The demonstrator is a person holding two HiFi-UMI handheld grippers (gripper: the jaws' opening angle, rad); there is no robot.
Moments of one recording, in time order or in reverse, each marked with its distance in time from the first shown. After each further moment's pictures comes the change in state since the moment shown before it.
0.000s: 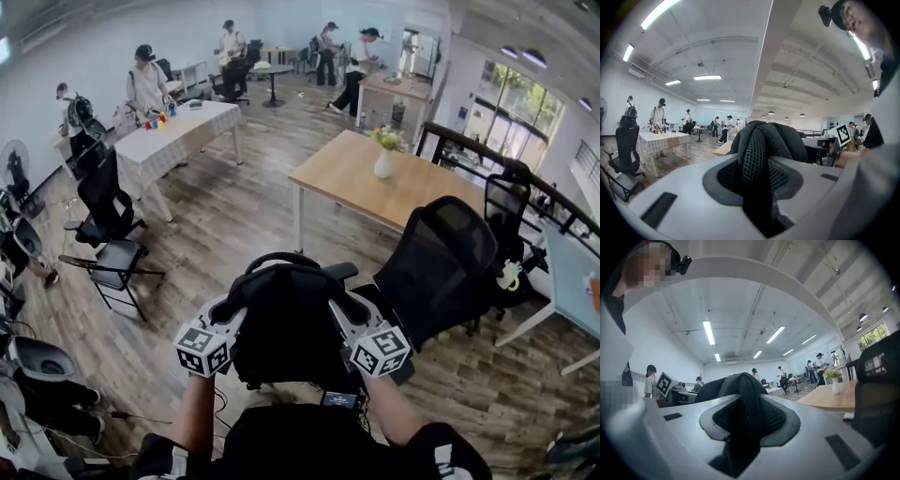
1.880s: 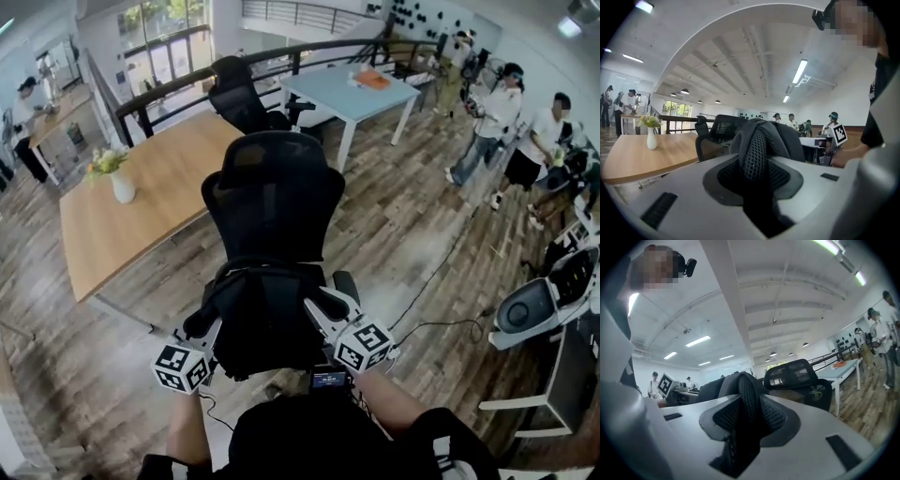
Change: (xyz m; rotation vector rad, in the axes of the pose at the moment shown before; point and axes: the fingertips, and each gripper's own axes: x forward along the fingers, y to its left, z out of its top) left arm 0.333 -0.041 -0.005 0.193 0.155 -1.188; right arm -0.024 -0.125 -0.034 0.047 -0.170 -1.150
